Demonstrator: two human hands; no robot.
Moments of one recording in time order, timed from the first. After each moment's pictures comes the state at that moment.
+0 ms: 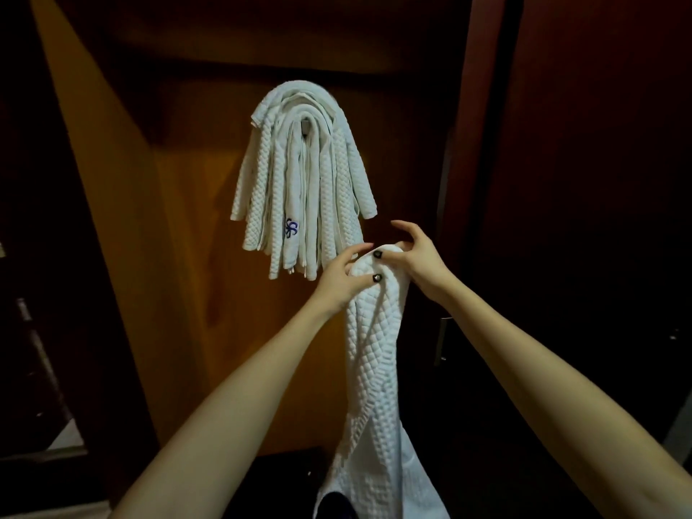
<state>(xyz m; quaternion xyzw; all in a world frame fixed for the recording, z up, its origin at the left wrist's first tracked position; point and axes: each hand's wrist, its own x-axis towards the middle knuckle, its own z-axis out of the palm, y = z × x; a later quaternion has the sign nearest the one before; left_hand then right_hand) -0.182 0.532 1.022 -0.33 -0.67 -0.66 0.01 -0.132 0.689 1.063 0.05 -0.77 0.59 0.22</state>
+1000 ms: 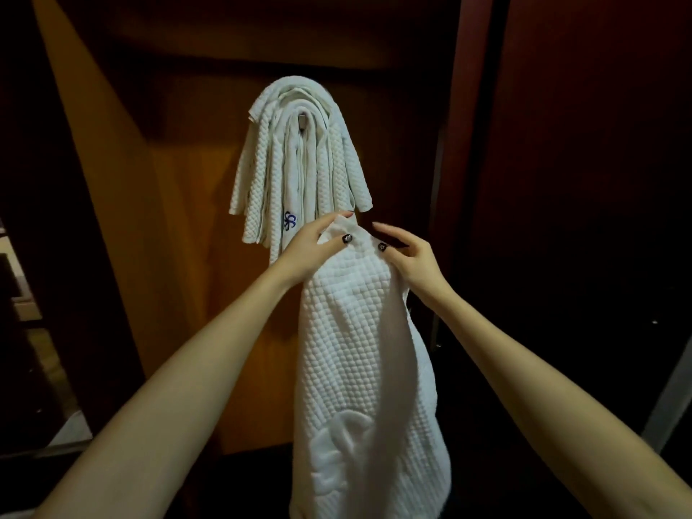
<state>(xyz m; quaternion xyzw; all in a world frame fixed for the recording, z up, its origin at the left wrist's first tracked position) -0.181 0.481 1.067 -0.40 -0.74 -0.53 0.10 -0.094 0.668 1.050 0.13 -0.74 0.60 0.26</state>
